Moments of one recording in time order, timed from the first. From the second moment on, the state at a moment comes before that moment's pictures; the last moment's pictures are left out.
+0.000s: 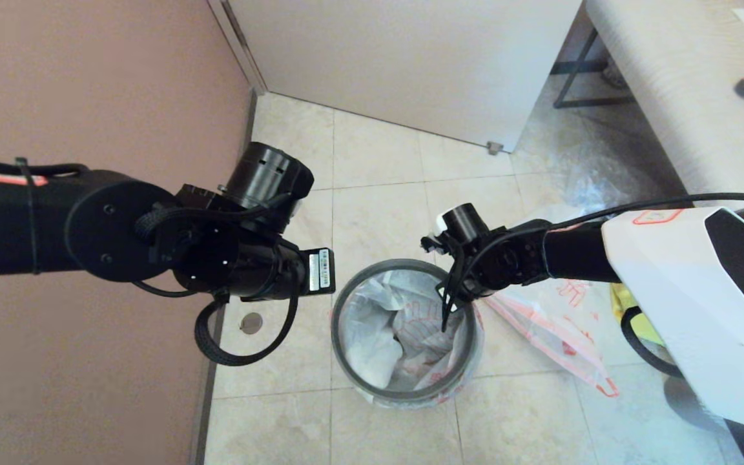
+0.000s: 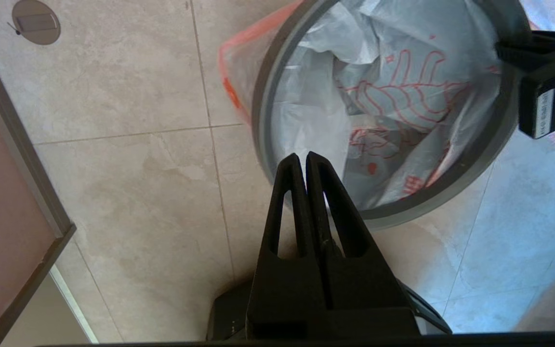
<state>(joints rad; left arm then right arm) -0.61 1.75 -1.33 0.35 0.30 -0.45 0.57 2.41 -1.95 0.41 -0.32 -0.09</state>
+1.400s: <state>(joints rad) -0.42 1.94 -1.32 0.27 -0.26 -0.37 0.53 2.42 -1.94 0.41 -0.33 -0.10</state>
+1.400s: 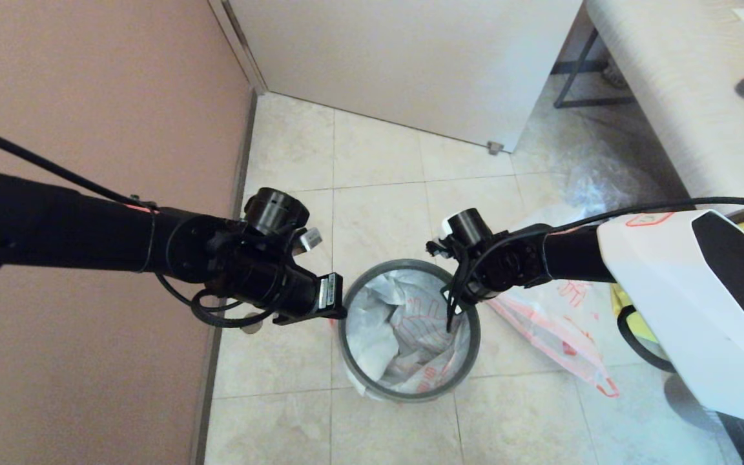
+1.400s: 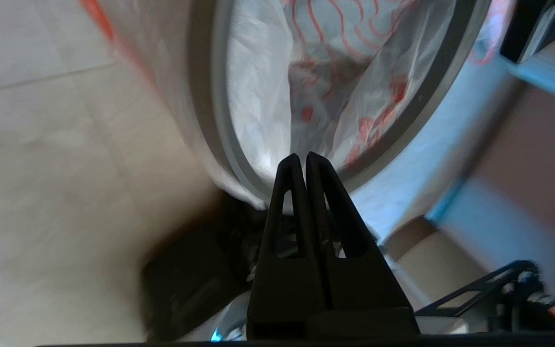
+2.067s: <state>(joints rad) -0.33 2.23 -1.22 -0.05 -0.41 -0.29 0.52 2.40 -1.93 0.41 -0.33 -0.11</state>
